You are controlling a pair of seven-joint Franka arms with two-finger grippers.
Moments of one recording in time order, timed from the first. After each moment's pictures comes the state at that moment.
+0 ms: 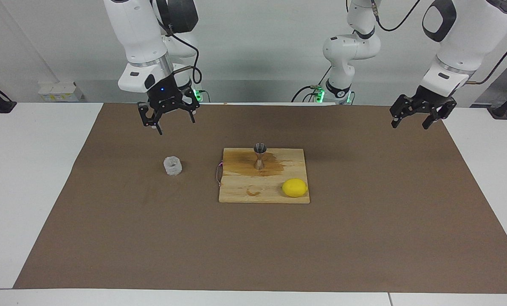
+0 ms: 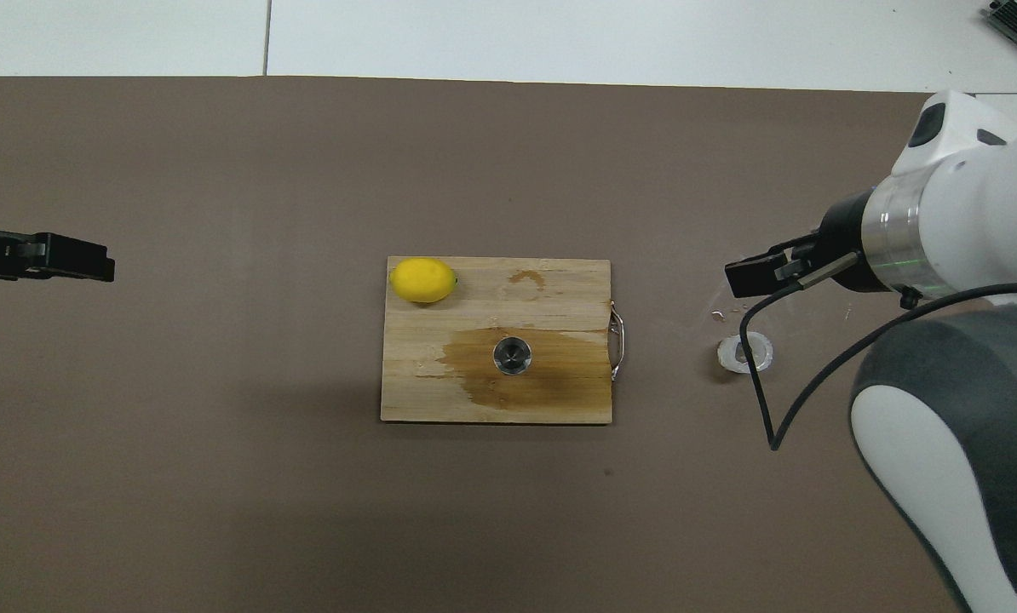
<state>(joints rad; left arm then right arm) 0.04 -0.05 -0.09 -1.69 -0.05 1.70 0.04 -0.05 -0.02 0.26 -1.68 0.08 1.83 -0.10</state>
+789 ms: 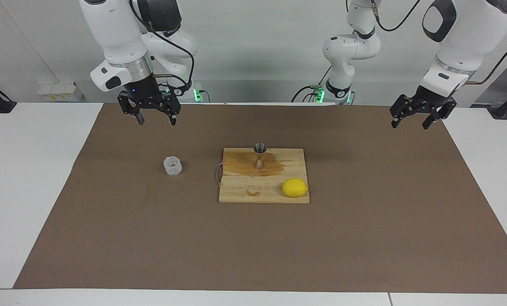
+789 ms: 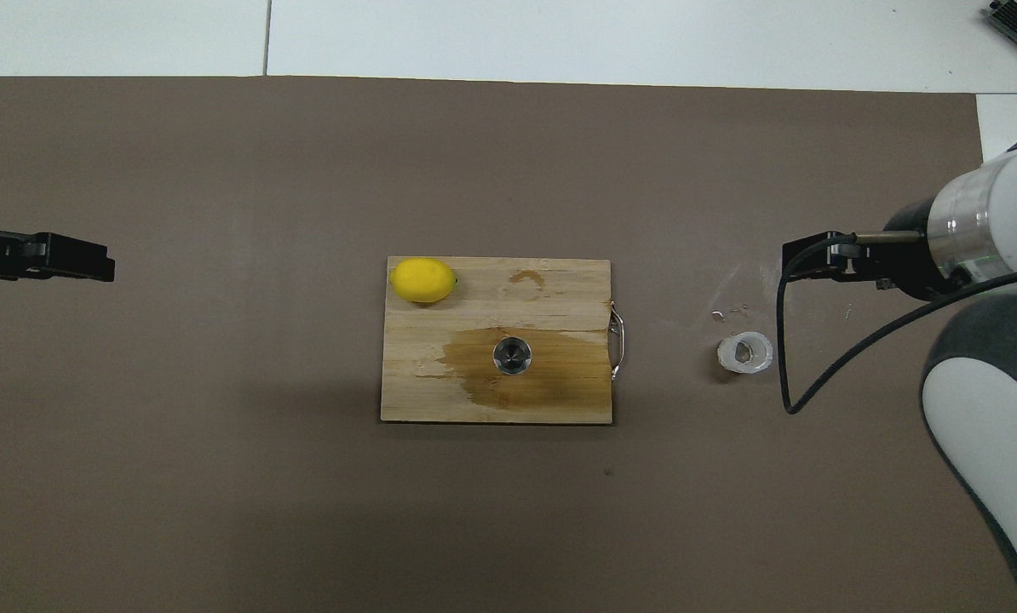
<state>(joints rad) 0.04 -0.05 -0.09 -1.69 -0.05 1.70 0.04 -0.12 -0.03 0.25 -1.66 0.05 1.70 0.22</state>
